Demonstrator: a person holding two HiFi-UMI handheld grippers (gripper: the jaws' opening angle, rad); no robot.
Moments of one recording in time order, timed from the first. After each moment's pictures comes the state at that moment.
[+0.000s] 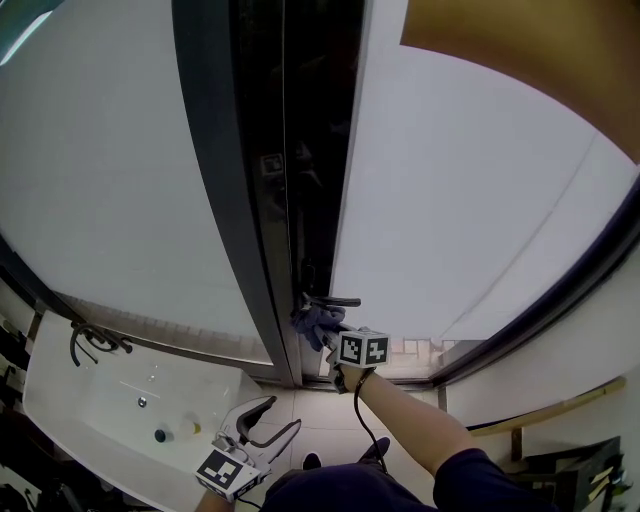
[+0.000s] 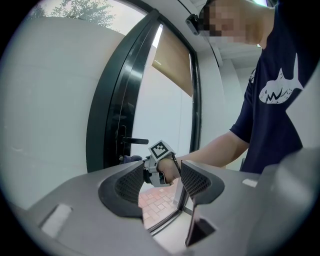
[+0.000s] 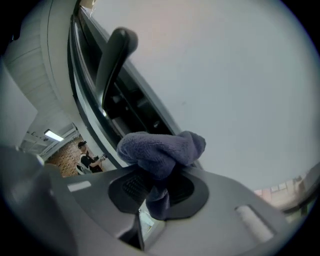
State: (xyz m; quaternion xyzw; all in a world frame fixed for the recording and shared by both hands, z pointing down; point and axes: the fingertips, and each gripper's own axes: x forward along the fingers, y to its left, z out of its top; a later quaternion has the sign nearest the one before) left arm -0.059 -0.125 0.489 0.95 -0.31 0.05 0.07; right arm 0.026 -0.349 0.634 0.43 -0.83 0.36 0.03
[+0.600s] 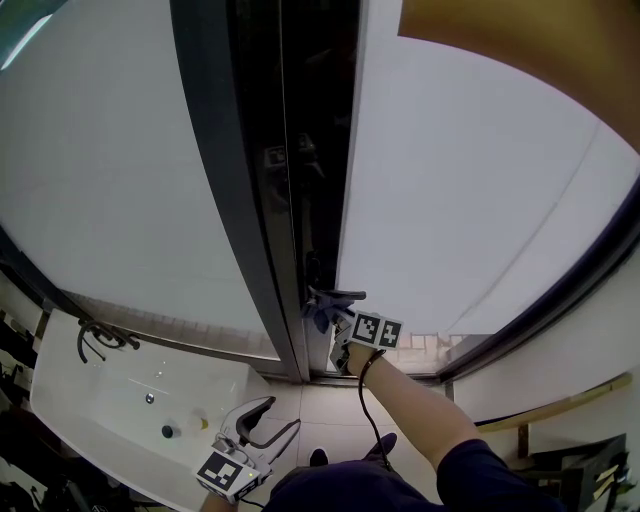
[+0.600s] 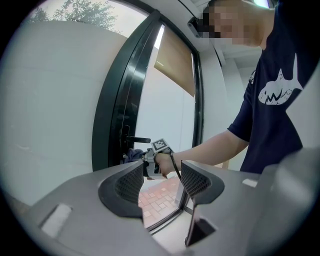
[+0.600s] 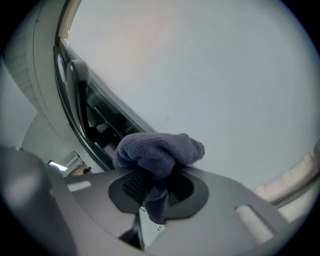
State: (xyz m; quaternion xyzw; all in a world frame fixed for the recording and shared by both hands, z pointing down) left arm -0.069 -0.114 0.492 0.94 -0.33 0.05 0.08; right arm 0.041 -0.377 0.617 0.44 -0.79 0.42 -0.09
